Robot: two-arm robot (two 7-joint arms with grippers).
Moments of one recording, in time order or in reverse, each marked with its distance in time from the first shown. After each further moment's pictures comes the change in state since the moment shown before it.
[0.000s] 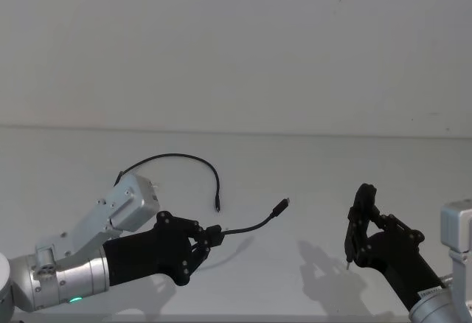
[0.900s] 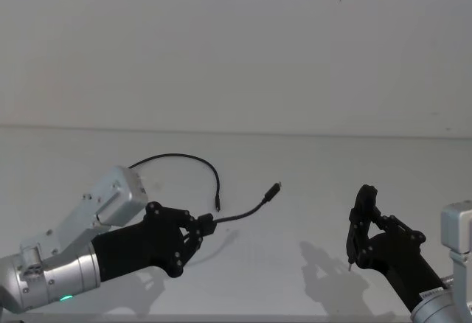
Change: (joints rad) left arm 0.053 0.020 -0.052 -0.083 0.005 0.015 0.051; right arm -0.001 0.009 -0.001 0.001 -0.001 0.000 0.000
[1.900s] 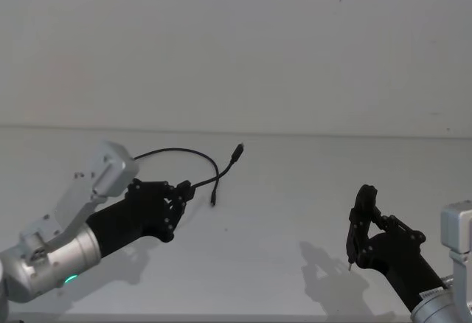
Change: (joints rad) left arm 0.020 -0.080 -0.067 0.022 0.047 0.053 0.174; right arm 0.000 0.000 0.000 0.000 0.000 0.000 0.000
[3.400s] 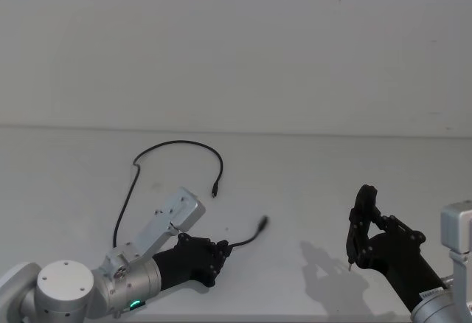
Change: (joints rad) left arm -0.173 -0.207 0.158 0.439 0.077 0.059 -0.050; right arm 0.000 0.000 0.000 0.000 0.000 0.000 0.000
